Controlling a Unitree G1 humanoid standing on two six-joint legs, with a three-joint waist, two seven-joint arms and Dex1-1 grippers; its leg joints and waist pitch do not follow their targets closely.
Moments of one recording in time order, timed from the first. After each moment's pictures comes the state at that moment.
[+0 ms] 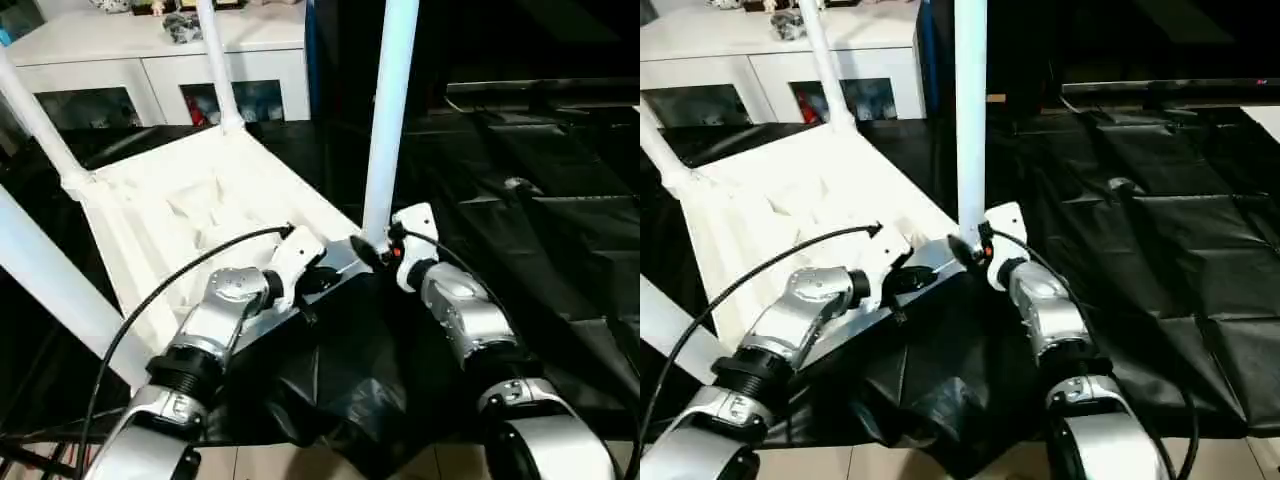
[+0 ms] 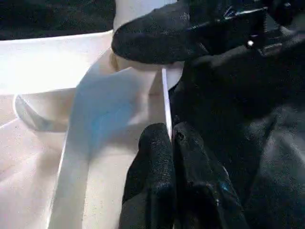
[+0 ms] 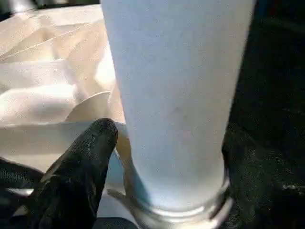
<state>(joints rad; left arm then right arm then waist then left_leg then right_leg) -0.56 0.16 -0.18 0.58 0.08 0.20 -0.88 -0.64 -0.10 -0.02 0.85 0.03 0.00 0.59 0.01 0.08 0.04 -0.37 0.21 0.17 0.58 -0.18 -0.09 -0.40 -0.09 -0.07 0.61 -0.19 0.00</state>
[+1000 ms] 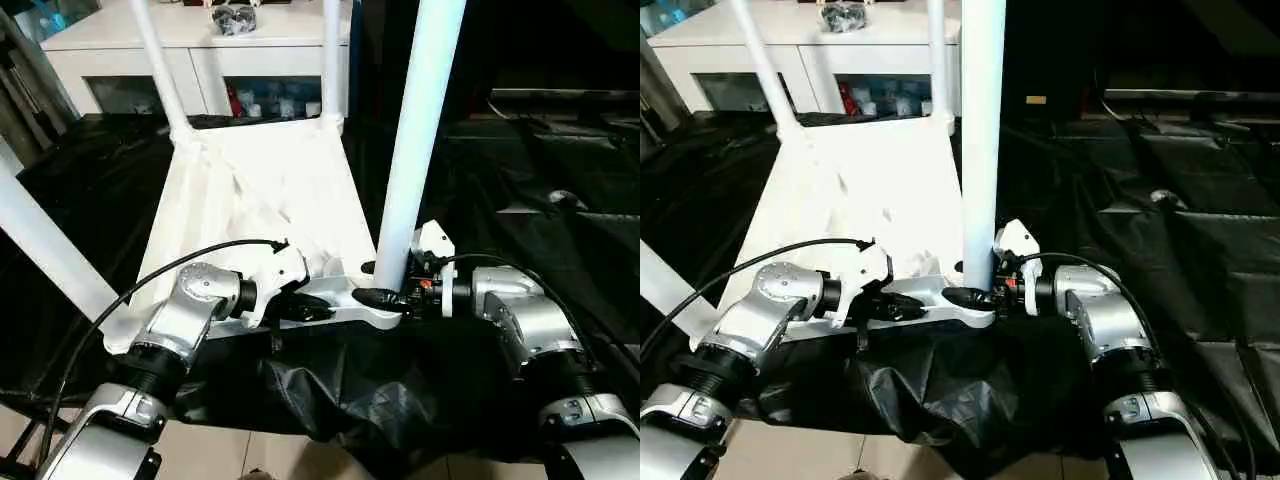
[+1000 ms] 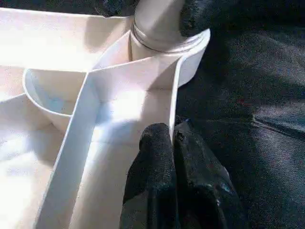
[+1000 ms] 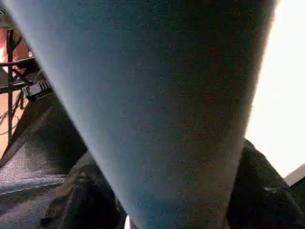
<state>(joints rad) -0.56 0.30 -0.25 0.57 0.03 0.11 -1.19 -0.53 -0.30 0.09 0.56 0.12 0.19 1.22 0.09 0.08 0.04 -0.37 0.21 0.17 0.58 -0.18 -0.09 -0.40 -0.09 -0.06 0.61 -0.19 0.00</state>
